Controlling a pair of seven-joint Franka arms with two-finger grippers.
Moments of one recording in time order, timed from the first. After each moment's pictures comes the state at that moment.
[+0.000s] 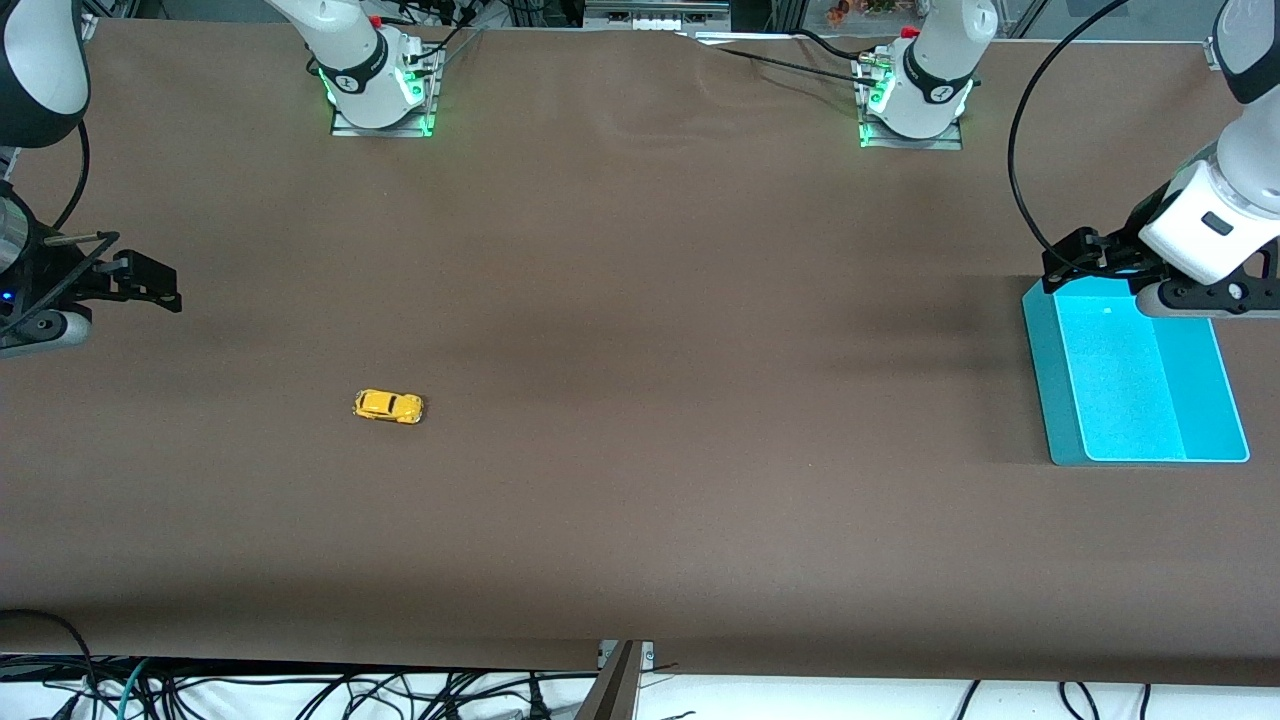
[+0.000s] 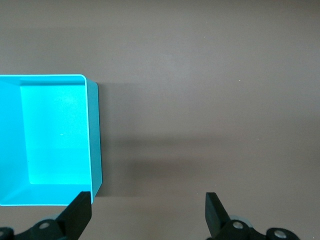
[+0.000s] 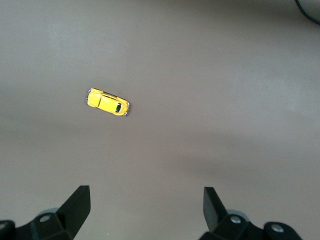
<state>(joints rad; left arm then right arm) 0.01 0.04 -0.07 -1.64 0.02 1.66 -0.07 0.04 0.20 -0.06 -1.46 -0.04 1.62 -0.23</state>
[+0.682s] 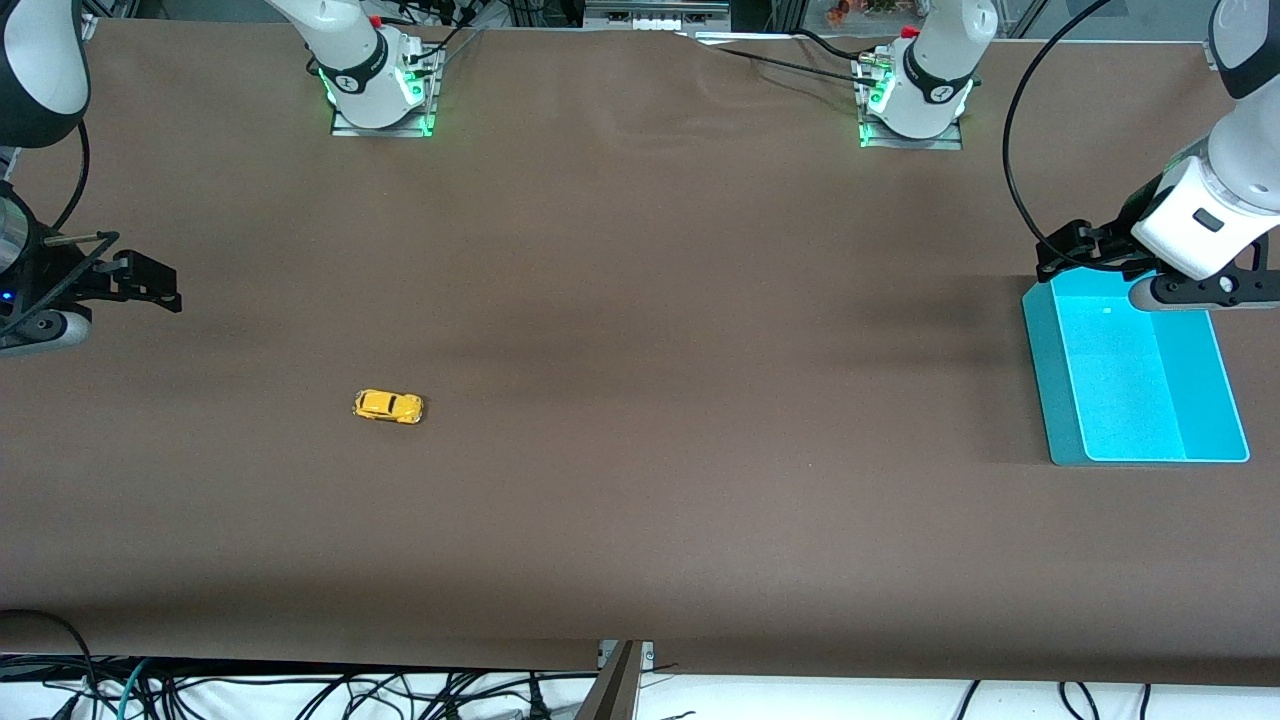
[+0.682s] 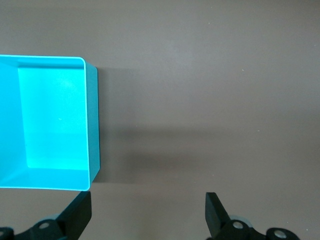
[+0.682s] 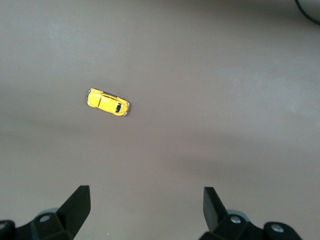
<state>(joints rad) 0.01 0.04 -0.08 -1.65 0.02 1.61 -0.12 0.04 0.20 -0.06 -1.46 -0.04 1.62 -0.23</state>
